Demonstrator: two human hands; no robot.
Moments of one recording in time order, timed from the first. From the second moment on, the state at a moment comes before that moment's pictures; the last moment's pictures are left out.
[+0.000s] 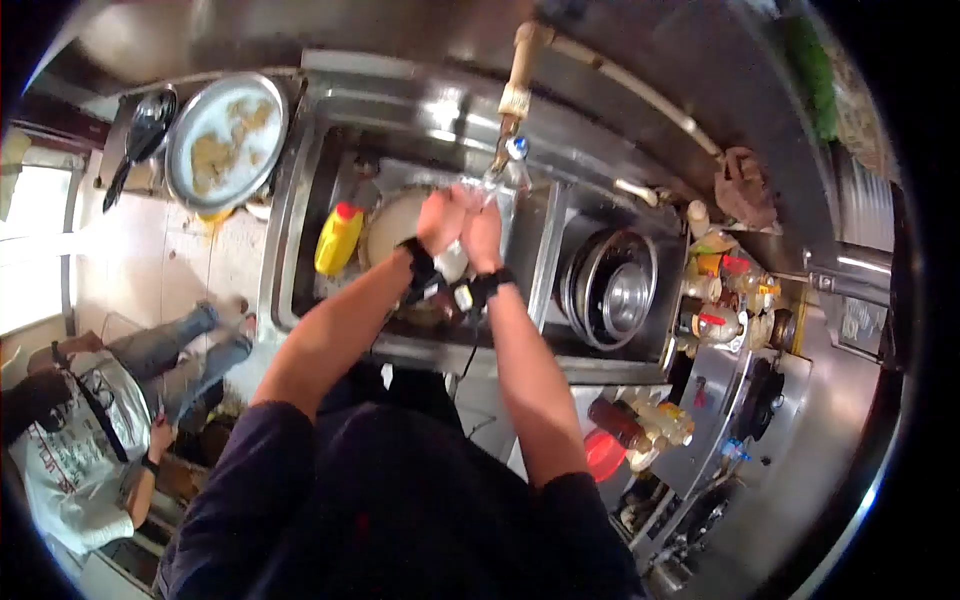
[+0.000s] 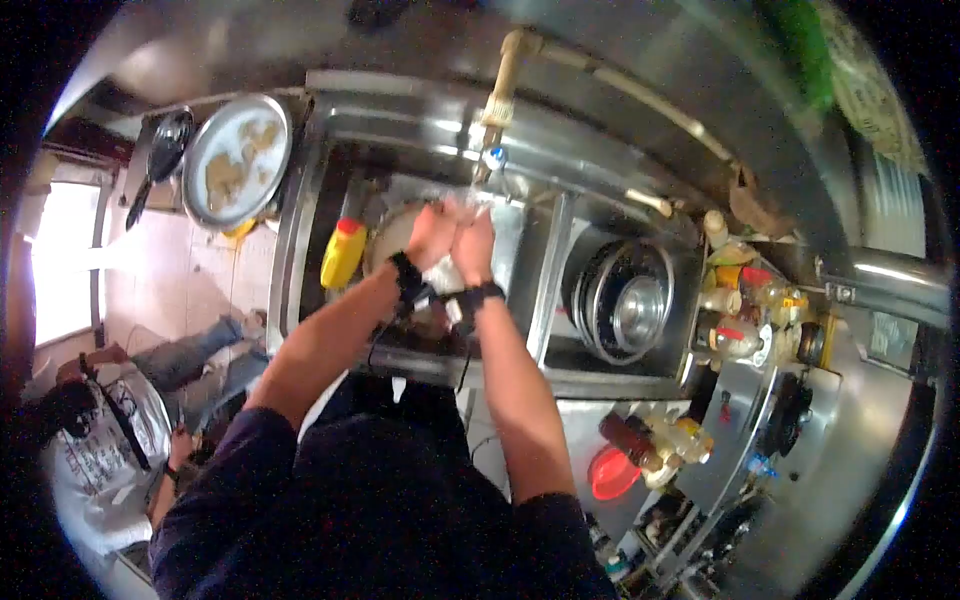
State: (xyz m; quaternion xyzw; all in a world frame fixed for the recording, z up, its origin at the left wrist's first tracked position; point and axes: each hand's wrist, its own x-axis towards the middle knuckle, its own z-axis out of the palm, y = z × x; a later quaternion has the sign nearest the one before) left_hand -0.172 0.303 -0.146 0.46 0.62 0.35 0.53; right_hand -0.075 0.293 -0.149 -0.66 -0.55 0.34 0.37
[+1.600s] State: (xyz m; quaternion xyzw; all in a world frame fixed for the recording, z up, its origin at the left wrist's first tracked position) left_hand -0.175 0.289 -0.071 0.18 0.45 0.53 0.70; right_hand -0.063 0.279 -0.099 -0.60 -0.26 0.56 0.51
